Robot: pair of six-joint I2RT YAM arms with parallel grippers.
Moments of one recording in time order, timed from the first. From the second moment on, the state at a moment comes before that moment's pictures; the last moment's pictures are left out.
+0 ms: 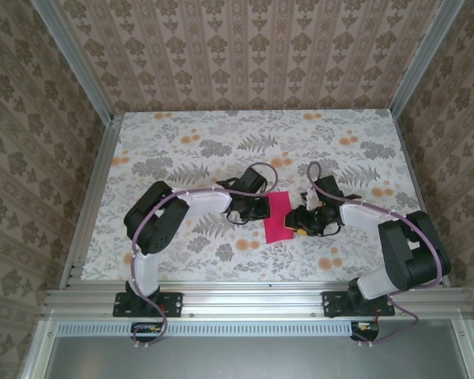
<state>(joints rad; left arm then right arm) -0.87 1.97 1.20 -0.27 0.29 -0.81 0.25 1.48 0.64 -0.37 -0.59 0.54</state>
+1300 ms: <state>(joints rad) -0.88 2.01 1.29 -0.38 0.29 -0.66 0.16 1.72 0.87 -0.42 -0.71 0.41</state>
